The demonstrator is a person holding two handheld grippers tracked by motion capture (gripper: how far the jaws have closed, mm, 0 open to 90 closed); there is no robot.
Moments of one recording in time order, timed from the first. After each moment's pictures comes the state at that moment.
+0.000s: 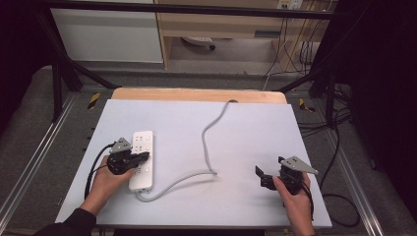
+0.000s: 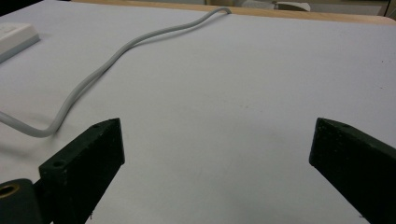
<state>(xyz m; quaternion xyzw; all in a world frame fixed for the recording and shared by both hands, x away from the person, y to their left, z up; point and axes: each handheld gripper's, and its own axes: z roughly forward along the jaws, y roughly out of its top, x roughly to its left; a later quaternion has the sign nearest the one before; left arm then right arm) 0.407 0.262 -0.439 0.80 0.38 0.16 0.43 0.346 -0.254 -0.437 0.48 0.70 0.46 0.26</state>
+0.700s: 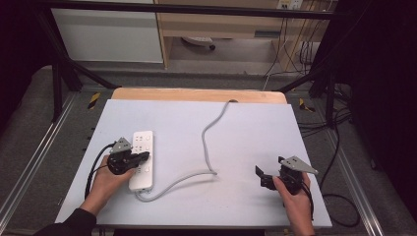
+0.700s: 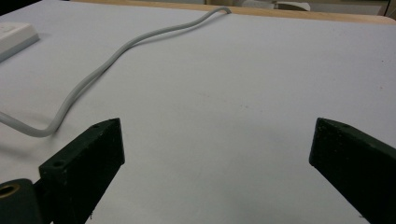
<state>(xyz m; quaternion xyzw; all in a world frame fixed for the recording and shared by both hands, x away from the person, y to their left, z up) 0.407 0.263 -0.439 0.80 0.39 0.16 0.43 0.346 -0.254 -0.437 0.48 0.70 0.46 0.26</state>
